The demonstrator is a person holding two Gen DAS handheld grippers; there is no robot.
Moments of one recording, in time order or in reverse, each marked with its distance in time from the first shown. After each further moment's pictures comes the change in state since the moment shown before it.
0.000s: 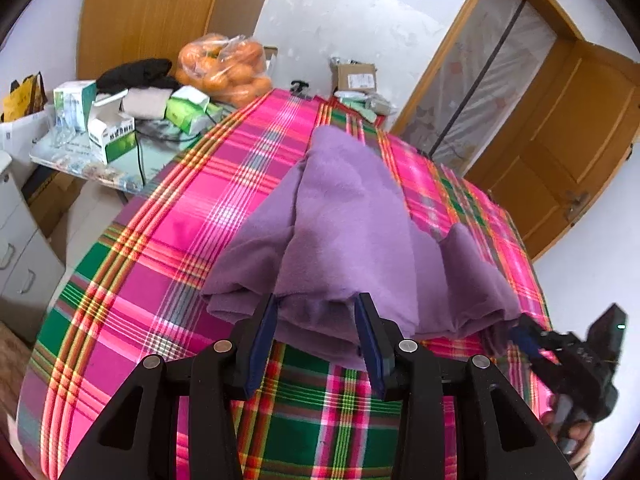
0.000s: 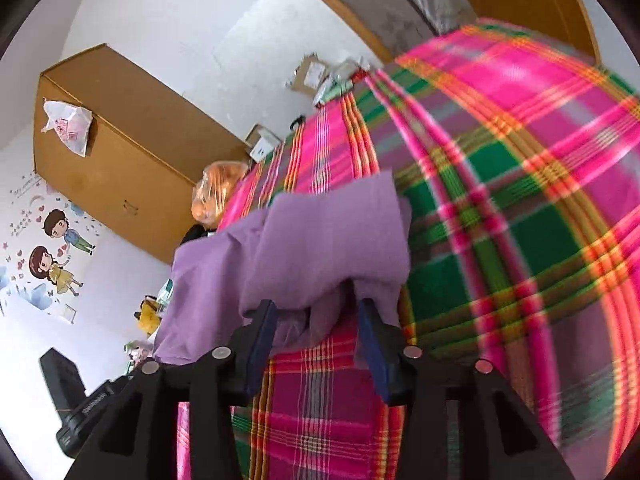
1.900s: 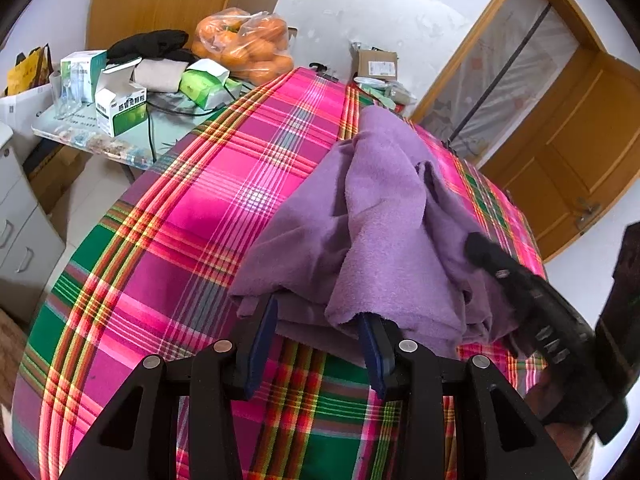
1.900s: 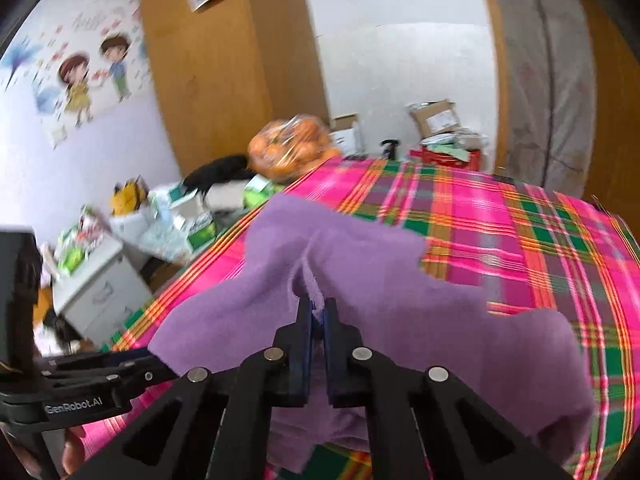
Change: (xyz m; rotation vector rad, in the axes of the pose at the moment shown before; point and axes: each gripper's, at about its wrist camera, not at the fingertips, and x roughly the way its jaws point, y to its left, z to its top) left arm 0.036 0.034 0.003 -0.066 0.077 0.011; right arm 0.094 0.173 -0.036 -0.683 -0.029 -0.105
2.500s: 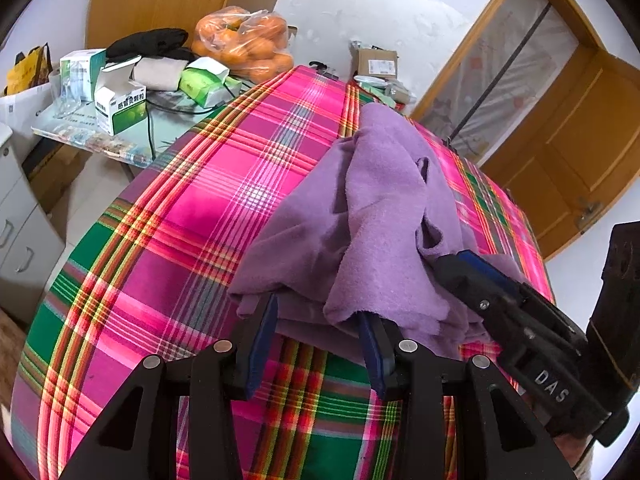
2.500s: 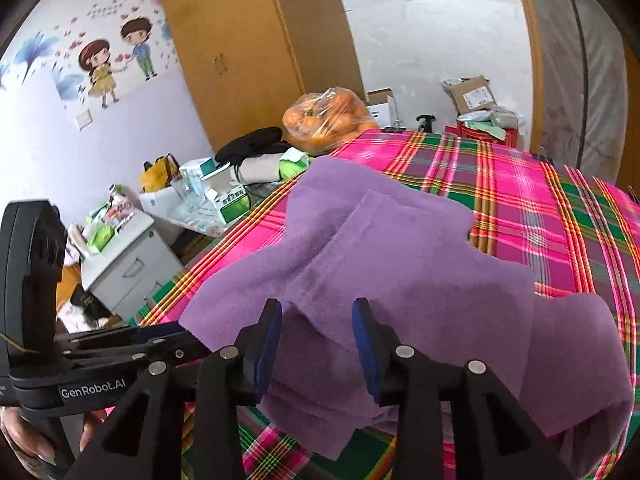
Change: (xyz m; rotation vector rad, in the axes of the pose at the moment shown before) left arm 0.004 0.003 -0.001 -0.005 0.005 0.000; right arm 0.015 0.023 -0.009 -0.048 0.106 0.130
